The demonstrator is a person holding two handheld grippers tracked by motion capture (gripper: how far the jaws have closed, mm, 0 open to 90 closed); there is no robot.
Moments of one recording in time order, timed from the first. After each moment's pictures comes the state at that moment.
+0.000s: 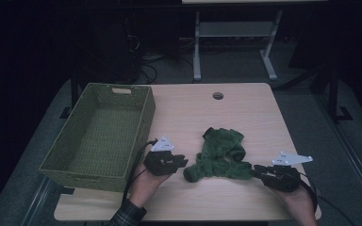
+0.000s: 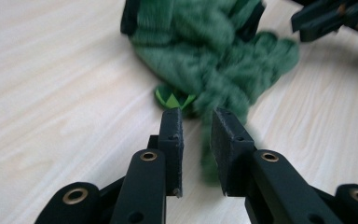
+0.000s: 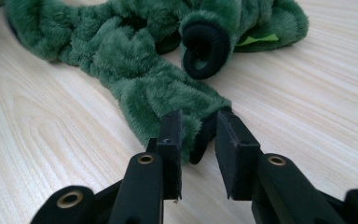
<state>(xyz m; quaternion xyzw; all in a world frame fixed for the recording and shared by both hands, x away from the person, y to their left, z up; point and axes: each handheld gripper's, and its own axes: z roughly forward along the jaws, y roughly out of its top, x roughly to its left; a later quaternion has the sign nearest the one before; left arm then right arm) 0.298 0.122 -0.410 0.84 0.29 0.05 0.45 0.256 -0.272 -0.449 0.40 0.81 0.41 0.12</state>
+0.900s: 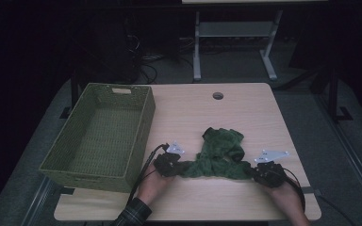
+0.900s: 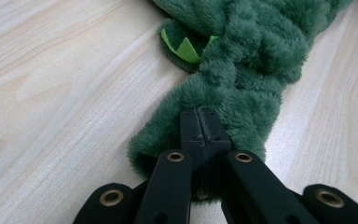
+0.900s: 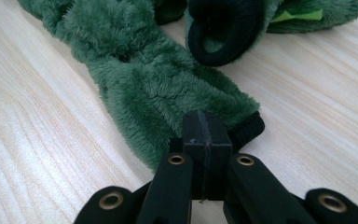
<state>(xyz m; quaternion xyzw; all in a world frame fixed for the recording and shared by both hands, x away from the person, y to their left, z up) 0.320 0.102 -0.462 0.89 0.29 0.03 0.35 0.279 -0.243 -0.466 0.38 0.85 0.34 0.12</state>
